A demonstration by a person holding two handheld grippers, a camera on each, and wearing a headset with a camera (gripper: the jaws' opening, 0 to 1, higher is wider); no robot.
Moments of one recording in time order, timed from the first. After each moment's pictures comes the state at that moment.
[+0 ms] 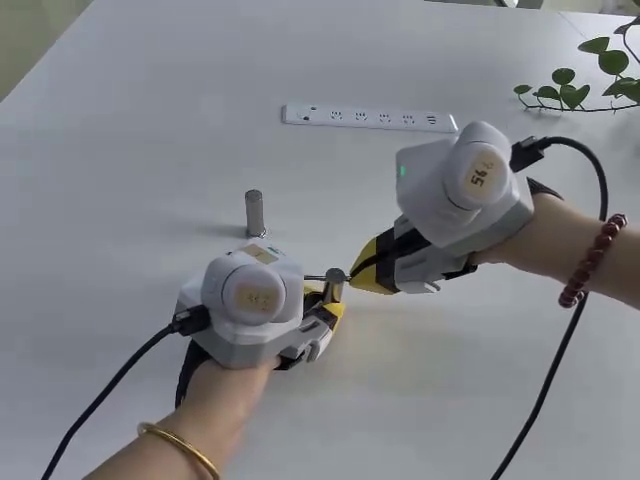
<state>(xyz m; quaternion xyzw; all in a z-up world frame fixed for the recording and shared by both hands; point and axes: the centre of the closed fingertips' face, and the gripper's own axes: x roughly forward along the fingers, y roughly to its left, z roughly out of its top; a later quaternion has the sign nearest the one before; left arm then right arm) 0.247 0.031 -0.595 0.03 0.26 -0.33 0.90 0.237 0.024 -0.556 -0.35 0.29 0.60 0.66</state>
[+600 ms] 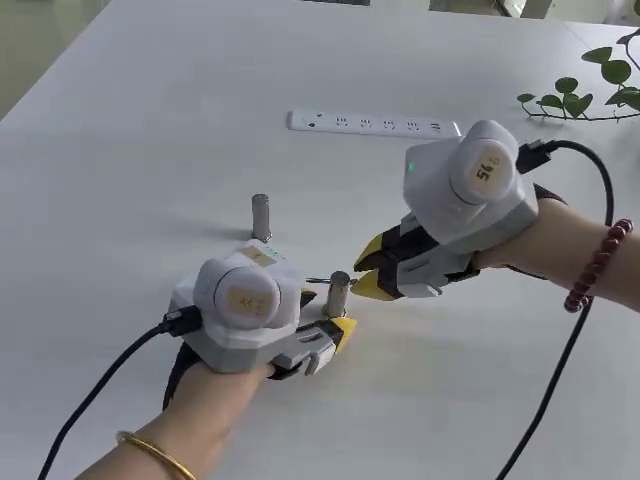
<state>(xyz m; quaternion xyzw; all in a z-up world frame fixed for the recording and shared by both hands) 0.233 0.038 -0.581 0.04 0.26 -0.35 0.90 0.239 0.029 -0.548 -0.30 0.31 0.58 0.69</state>
